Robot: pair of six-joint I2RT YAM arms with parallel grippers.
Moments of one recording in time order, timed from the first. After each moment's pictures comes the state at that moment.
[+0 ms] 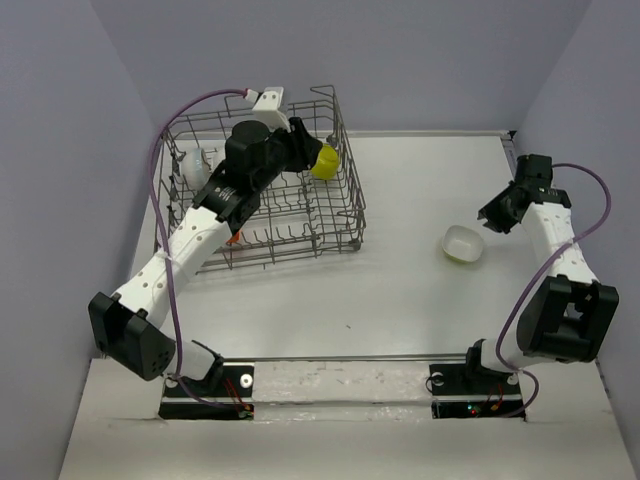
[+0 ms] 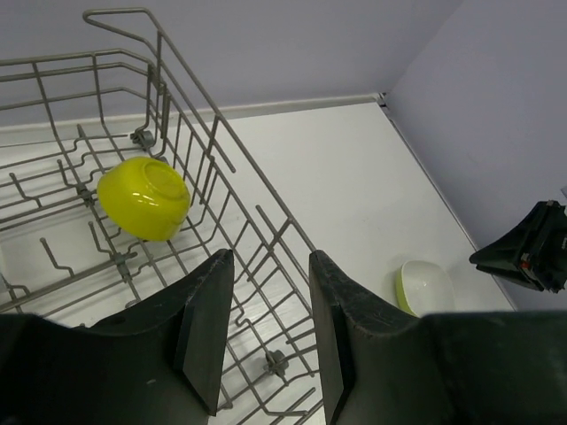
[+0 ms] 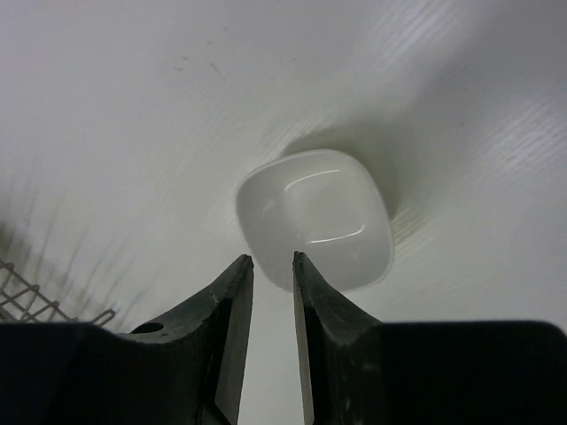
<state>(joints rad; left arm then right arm) -0.53 1.39 1.41 -0.14 0.00 -0.39 -0.21 1.45 1.22 -0.74 0.03 0.70</state>
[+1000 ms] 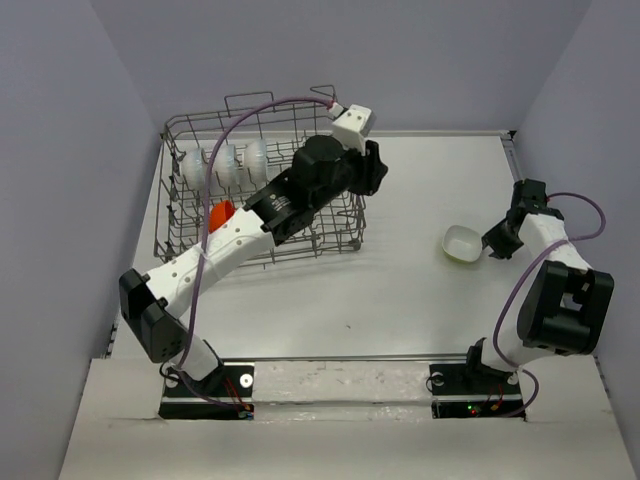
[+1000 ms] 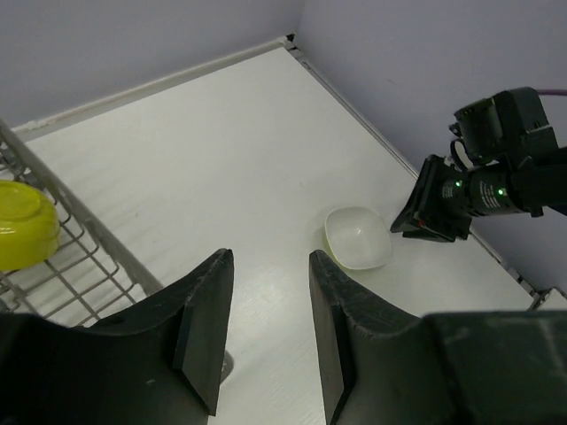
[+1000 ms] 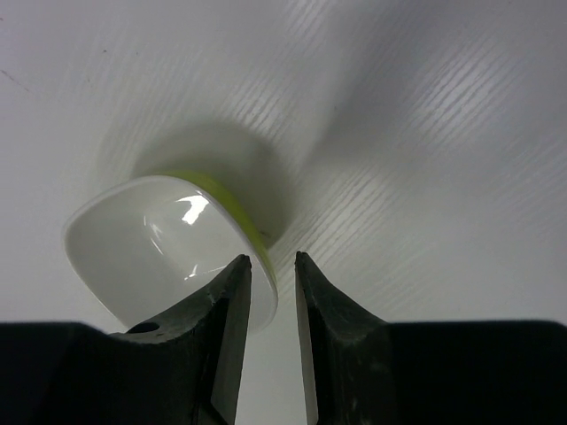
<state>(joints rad) -0.86 1.52 1.58 -0.22 -0.12 -0.29 -0.29 1.49 1.02 -0.67 0.13 0.68</state>
